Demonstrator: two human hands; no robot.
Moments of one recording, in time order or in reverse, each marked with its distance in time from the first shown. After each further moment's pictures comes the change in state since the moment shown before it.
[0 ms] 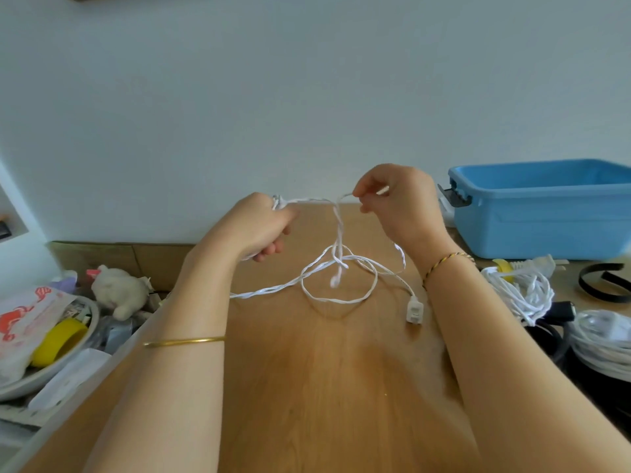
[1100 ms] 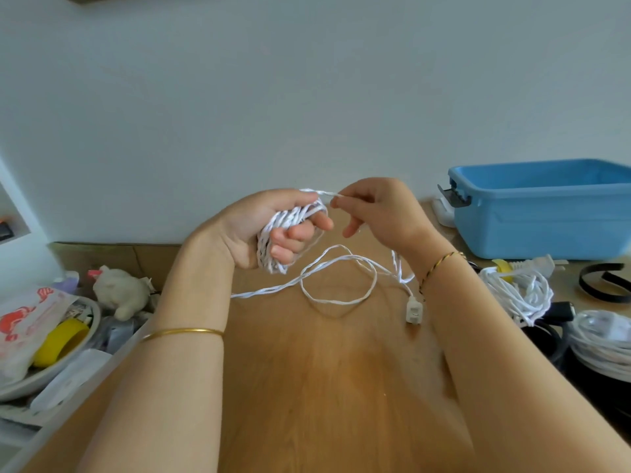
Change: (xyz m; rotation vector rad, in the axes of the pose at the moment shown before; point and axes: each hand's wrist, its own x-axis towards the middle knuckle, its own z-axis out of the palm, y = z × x) left_hand -0.008 0.012 -0.008 -0.773 -0.670 -0.062; right_hand -0.004 -0.008 0.005 0.273 -0.260 -0.008
